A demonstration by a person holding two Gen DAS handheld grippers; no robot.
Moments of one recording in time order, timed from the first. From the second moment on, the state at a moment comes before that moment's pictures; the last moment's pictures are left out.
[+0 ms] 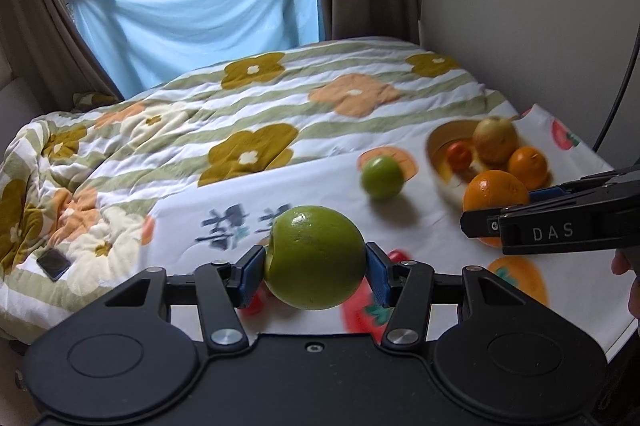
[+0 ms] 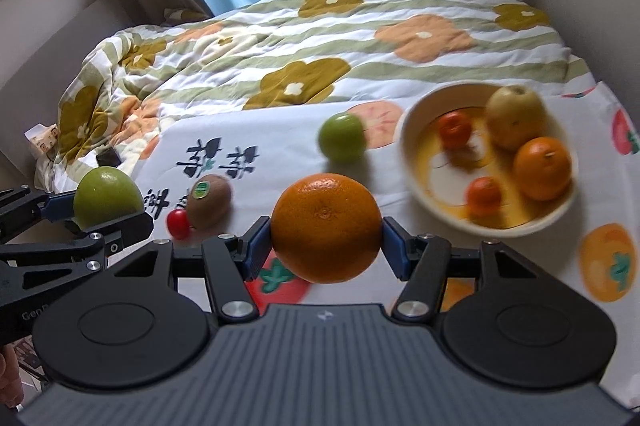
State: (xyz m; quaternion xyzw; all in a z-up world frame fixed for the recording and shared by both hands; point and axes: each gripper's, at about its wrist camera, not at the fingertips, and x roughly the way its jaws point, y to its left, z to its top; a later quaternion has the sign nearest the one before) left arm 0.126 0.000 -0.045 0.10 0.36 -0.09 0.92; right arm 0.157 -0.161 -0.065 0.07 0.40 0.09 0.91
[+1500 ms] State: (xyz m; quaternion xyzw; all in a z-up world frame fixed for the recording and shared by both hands) left arm 0.244 -0.192 -0.122 0.14 0.39 -0.12 0.90; right arm 0.220 -0.348 -0.089 0.07 0.39 0.07 0.91
